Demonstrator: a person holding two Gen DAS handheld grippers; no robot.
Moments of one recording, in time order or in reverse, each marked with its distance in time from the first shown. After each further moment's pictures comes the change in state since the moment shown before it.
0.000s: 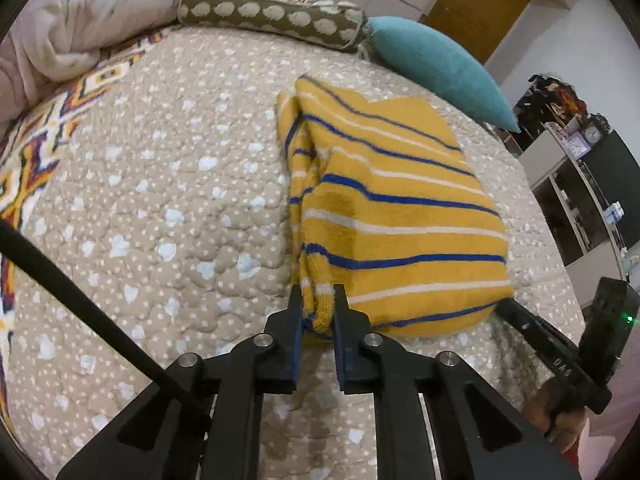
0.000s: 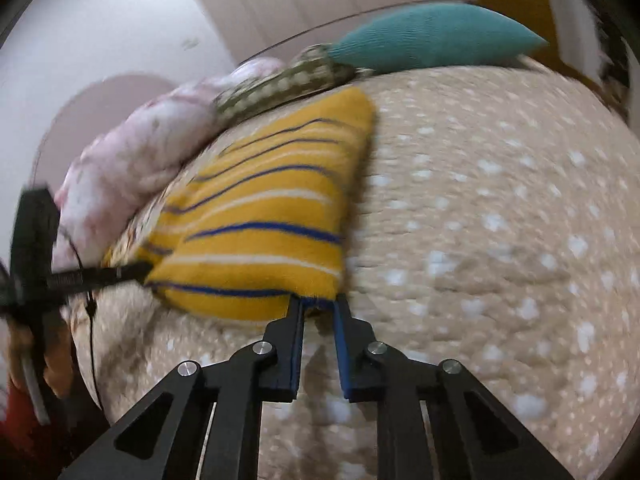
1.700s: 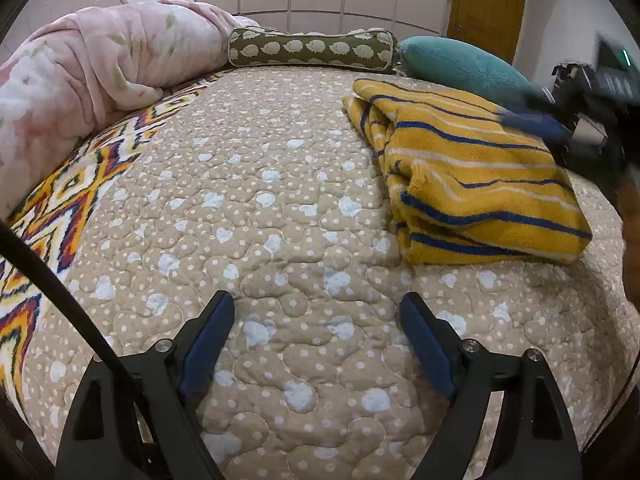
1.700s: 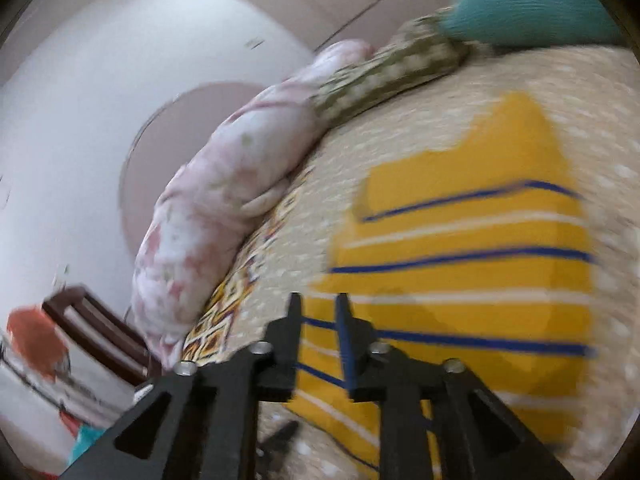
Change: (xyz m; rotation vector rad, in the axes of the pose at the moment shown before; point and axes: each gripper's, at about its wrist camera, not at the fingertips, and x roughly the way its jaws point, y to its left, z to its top) left arm -0.012 0.022 -0.068 0.114 -0.220 0.241; right arm 0.079 0.076 0.083 0.103 0.092 0.430
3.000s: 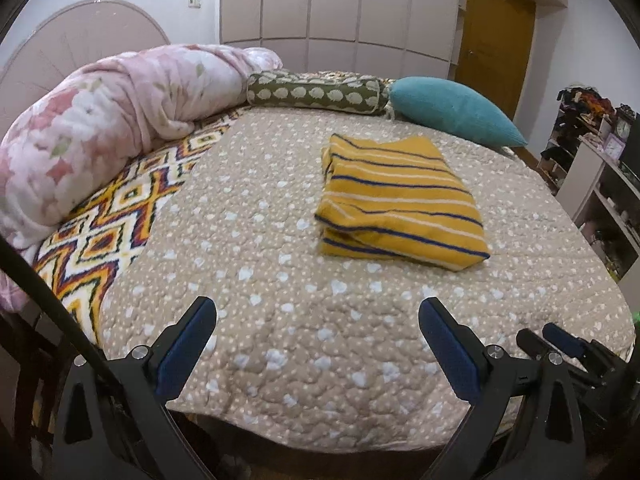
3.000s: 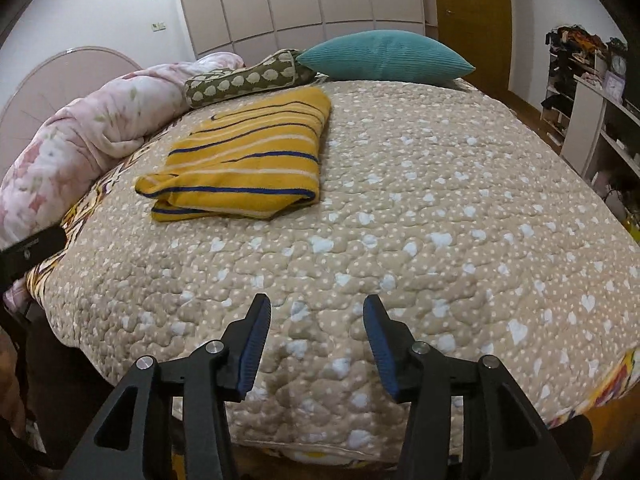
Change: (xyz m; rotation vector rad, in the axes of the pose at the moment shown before) left arm -0.145 -0.060 -0.012 -0.063 -0.068 0.060; right arm -0.142 0.039 -0.184 -0.185 -0.096 -0.736
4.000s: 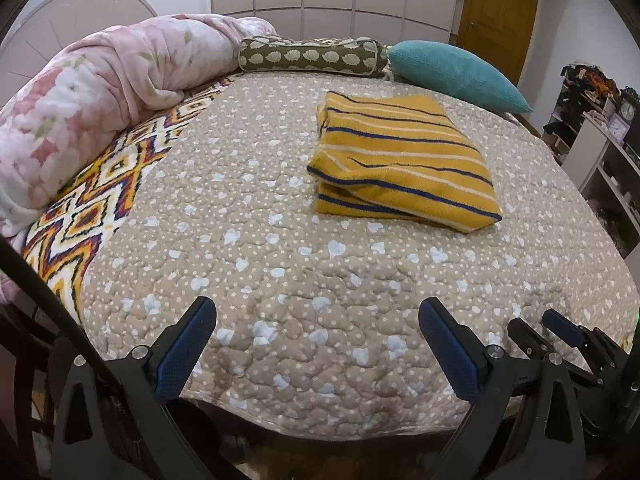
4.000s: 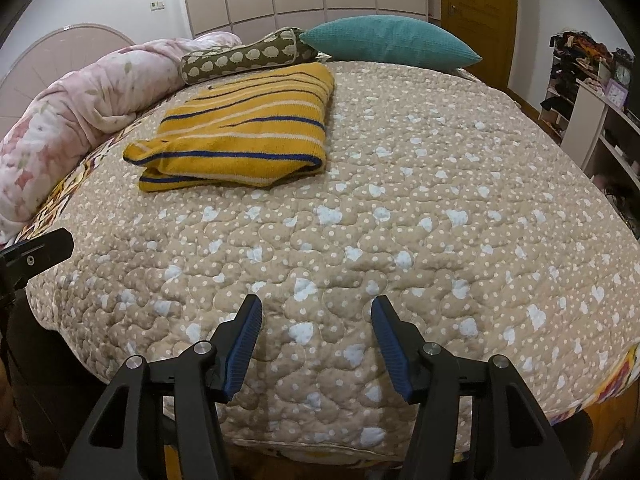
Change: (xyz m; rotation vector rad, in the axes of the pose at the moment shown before) left arm 0.029 -0.002 -0.014 0.026 0.114 -0.008; right arm 0.024 0.009 -0.012 -0.038 0.058 -0.037
